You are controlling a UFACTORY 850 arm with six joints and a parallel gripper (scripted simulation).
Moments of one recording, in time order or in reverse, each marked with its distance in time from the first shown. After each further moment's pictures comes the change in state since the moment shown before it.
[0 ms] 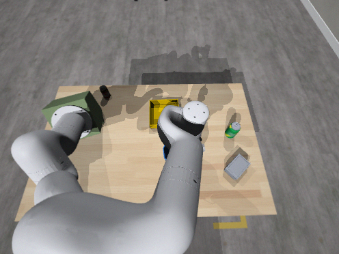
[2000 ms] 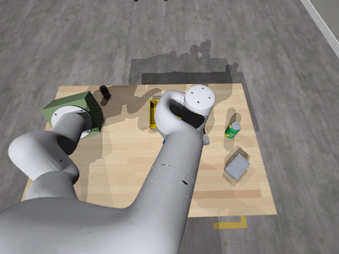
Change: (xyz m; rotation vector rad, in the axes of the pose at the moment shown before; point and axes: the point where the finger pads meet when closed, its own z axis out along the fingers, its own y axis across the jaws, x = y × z) arm 0.000 0.000 -0.079 0.000 0.000 0.000
